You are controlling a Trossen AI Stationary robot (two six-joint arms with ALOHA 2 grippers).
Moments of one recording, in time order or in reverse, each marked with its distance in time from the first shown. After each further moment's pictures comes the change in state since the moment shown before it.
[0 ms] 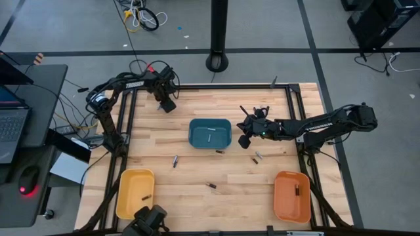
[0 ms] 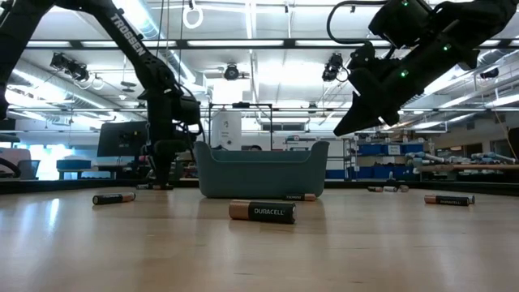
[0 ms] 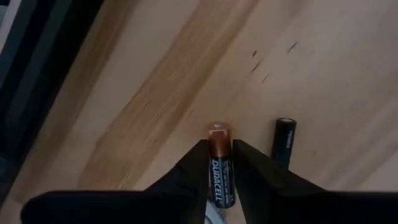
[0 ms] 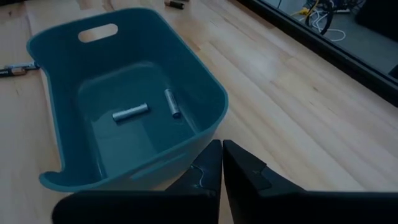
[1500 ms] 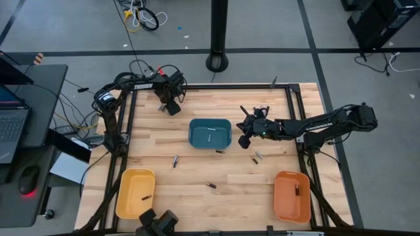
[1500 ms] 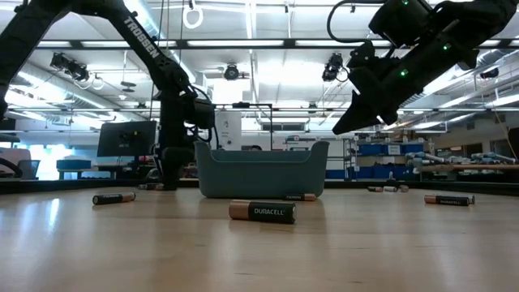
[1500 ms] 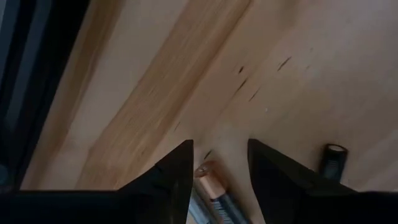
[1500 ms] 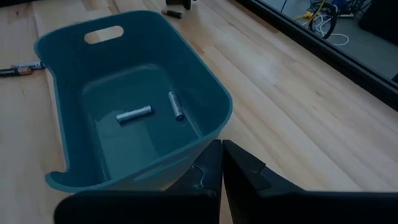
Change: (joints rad) left arm -0.105 0.082 0.069 -0.054 -0.146 -0.105; right arm 0.000 0.000 0.000 0.013 -0.010 -0.019
